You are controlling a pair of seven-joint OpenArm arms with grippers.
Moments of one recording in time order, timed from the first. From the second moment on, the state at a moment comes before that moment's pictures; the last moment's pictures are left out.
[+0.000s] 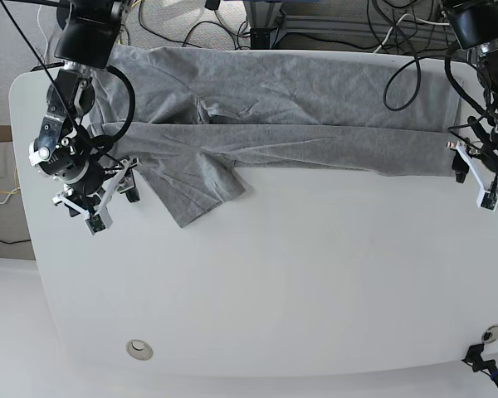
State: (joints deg) left arm 4.4 -24.1 -28.0 95.0 -4.3 -35.6 48.3; right arm 5.0 13.4 20.0 91.5 11.1 39.3 -53.6
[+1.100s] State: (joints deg) left arm 4.4 -21.7 -27.9 95.0 -4.5 -35.6 48.1; right arm 10.5 2.8 11.8 71.8 14.3 39.5 -51.4
